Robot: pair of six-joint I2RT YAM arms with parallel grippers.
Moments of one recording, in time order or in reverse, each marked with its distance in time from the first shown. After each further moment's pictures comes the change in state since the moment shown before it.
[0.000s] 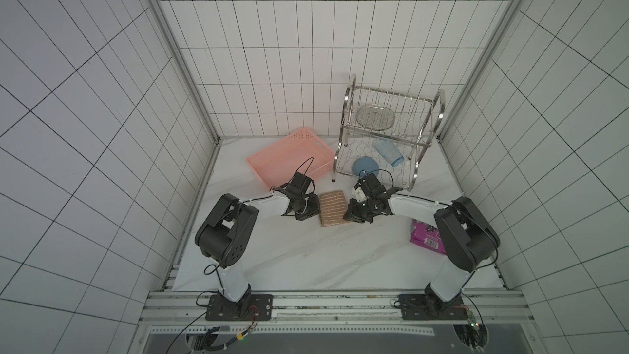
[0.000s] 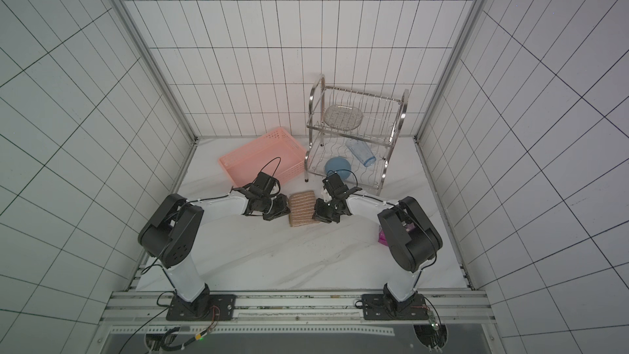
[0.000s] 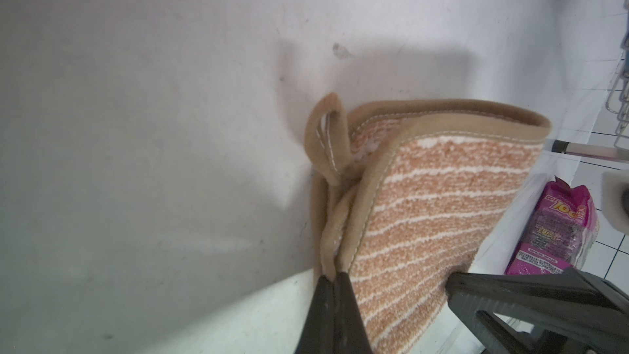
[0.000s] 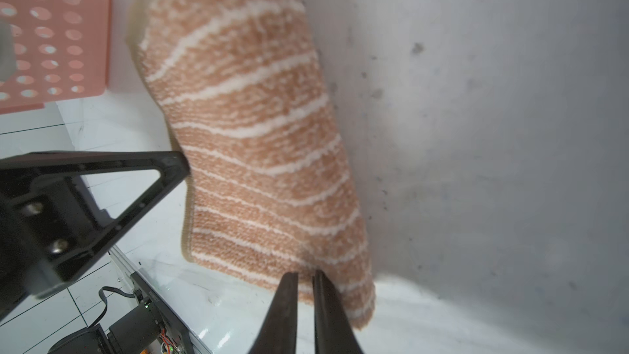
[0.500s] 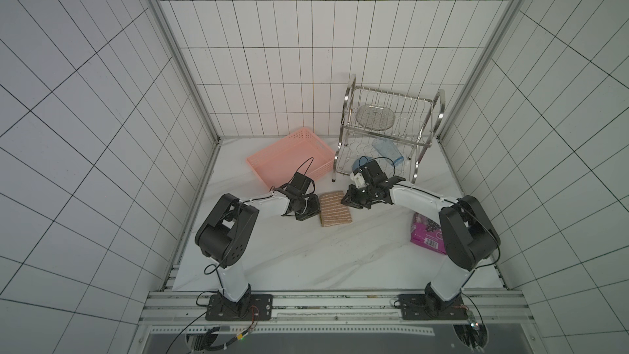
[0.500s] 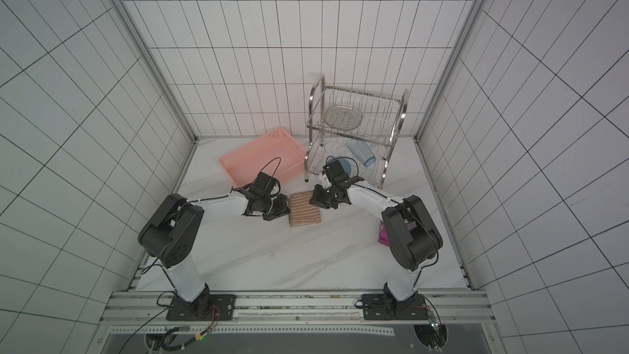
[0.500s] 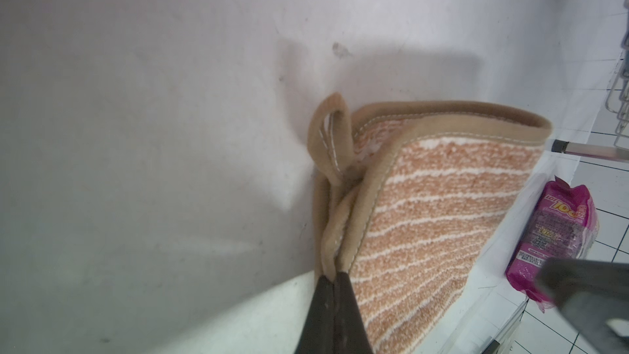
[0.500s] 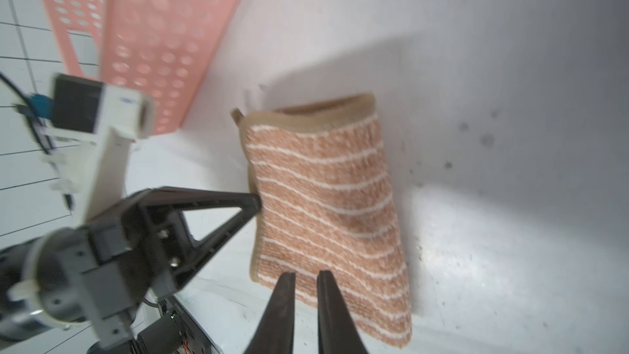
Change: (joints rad) left arm 0.000 0.000 -0.005 0.008 0.001 0.000; right arm -0.033 0.006 0.202 -0.049 -0.001 -0.054
